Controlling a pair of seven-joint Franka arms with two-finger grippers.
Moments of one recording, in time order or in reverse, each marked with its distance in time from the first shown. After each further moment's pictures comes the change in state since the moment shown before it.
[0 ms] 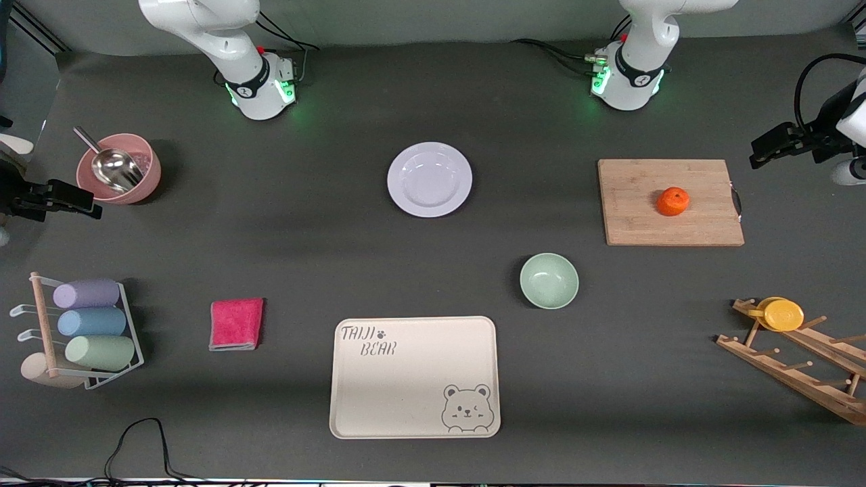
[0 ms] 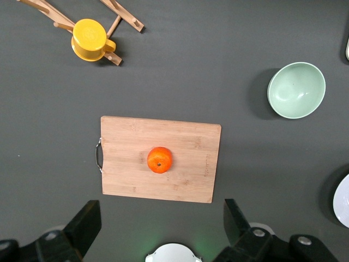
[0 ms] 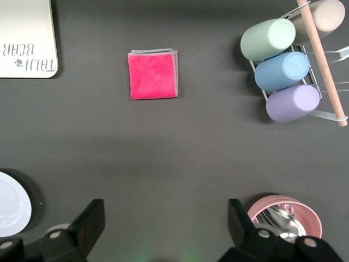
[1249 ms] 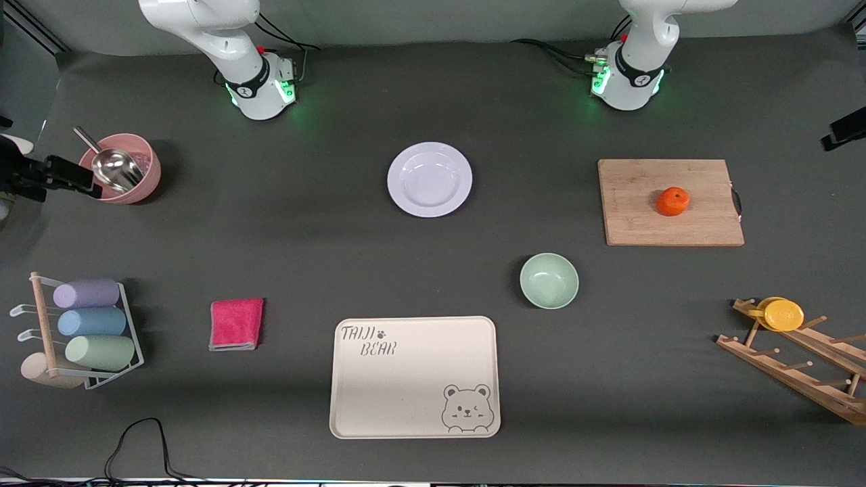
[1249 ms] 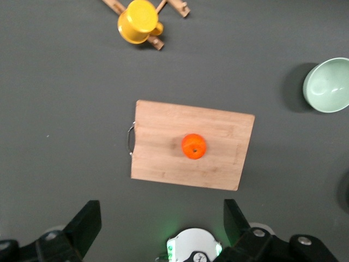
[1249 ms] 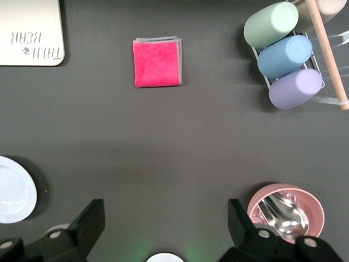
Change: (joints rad) left arm 0.029 0.000 0.203 0.059 0.014 -0.100 0.171; right arm 0.006 -0.141 0.002 -0.126 0.000 -0.006 0.000
